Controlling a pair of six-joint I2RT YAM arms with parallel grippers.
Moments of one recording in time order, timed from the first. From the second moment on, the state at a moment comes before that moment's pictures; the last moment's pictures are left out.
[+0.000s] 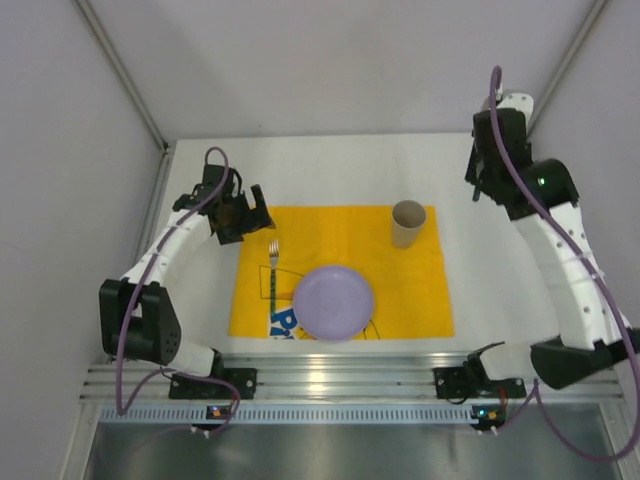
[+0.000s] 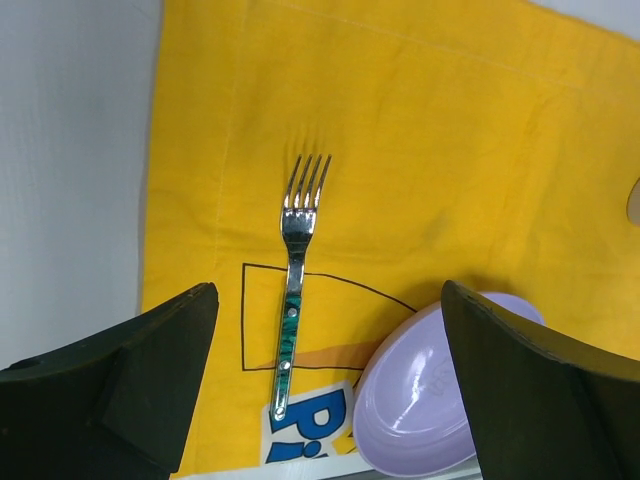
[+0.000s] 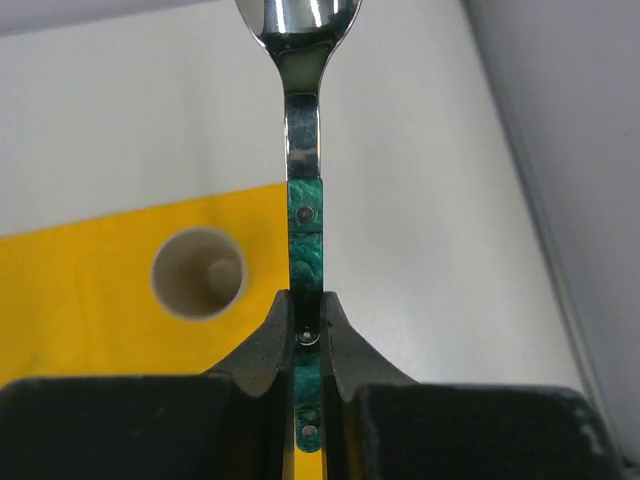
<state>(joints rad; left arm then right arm) -0.16 1.48 1.17 -0.66 0.14 -0.49 0.33 1.41 1.83 -1.05 0.61 0.28</state>
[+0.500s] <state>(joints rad) -0.16 1.00 1.04 -0.84 -0.03 -0.56 0.69 0.55 0.82 -1.03 0.16 0.67</state>
